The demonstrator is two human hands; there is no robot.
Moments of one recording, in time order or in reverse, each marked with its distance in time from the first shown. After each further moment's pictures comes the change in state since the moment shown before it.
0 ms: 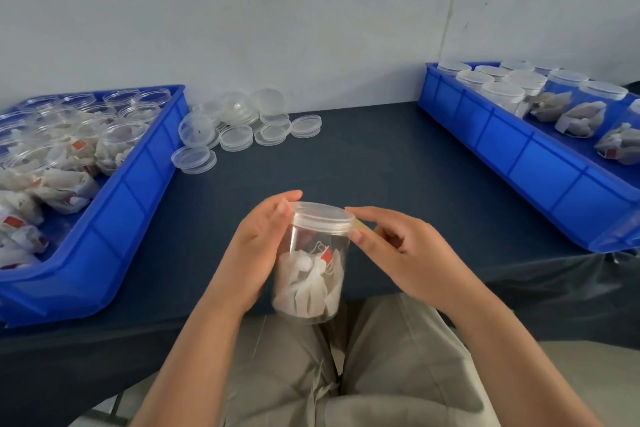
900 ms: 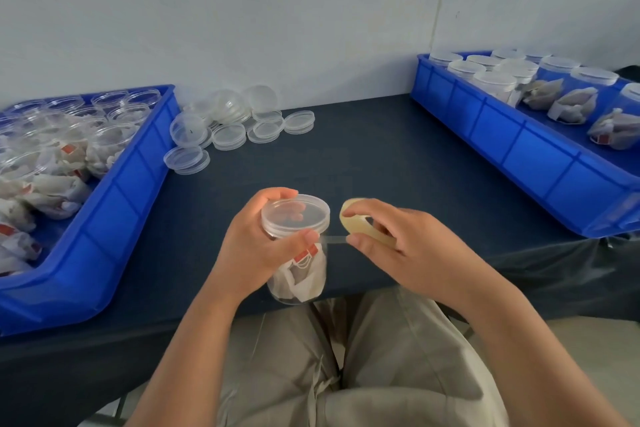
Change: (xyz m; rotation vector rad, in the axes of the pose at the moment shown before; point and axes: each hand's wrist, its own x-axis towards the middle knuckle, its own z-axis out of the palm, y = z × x) left_hand 0.008 0.000 -0.007 0.419 0.015 0.196; right_hand -0.002 0.004 -0.011 -0.295 -0.027 -0.096
